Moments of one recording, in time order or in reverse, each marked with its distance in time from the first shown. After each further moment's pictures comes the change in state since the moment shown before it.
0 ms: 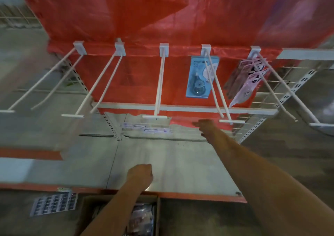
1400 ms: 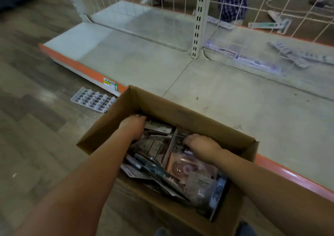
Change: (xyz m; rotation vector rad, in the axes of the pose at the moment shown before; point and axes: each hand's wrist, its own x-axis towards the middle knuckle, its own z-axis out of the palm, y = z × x) left_hand 0.113 -0.281 0.455 -0.119 0.099 -0.440; right_hand 0.158 0.489 0.358 -1.601 -0.719 -1.151
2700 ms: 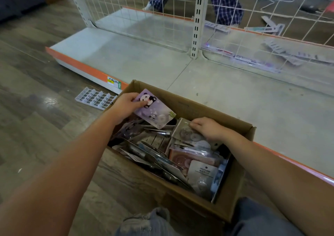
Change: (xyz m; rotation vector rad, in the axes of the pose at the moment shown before) left_hand -0.045 -0.020 -0.040 -1.115 0.203 0.052; right_hand -0.020 -0.001 -0.033 0.761 0.113 0.219
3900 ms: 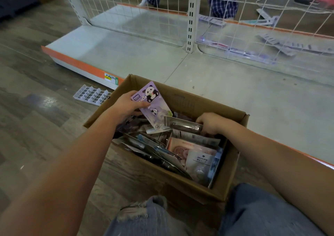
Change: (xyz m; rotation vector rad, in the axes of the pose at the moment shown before) left_hand -0.011 -0.005 0.016 -0.143 -0.045 -0.085; right_hand -0.027 -0.008 -0.007 -0.384 -0.111 0.170
